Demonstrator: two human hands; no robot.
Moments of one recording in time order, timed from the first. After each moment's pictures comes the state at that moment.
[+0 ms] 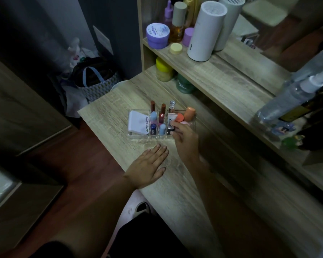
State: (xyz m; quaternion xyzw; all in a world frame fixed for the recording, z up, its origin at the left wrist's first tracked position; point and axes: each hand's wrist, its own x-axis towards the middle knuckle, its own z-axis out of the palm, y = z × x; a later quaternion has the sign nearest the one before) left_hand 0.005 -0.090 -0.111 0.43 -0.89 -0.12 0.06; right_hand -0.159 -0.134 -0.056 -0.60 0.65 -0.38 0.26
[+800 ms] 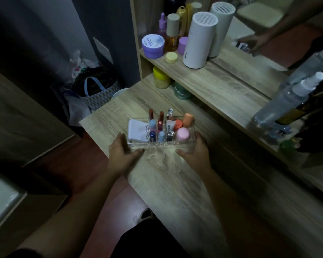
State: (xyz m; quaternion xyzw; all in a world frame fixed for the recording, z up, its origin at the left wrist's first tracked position) left_hand 0.051 -0.137 -0.072 0.68 -0.57 -0.35 0.29; right_hand -0.193 -0.124 -0.071 -0.49 0.74 -0.29 0.35
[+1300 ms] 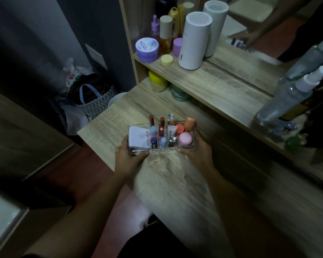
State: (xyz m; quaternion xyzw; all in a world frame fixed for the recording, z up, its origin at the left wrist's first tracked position) left_hand 0.042 -0.154 -0.082 0.66 -0.58 -0.35 0.32; right_hand -0.189 -0.136 -0.075 -0.47 0.73 -0.33 0.37
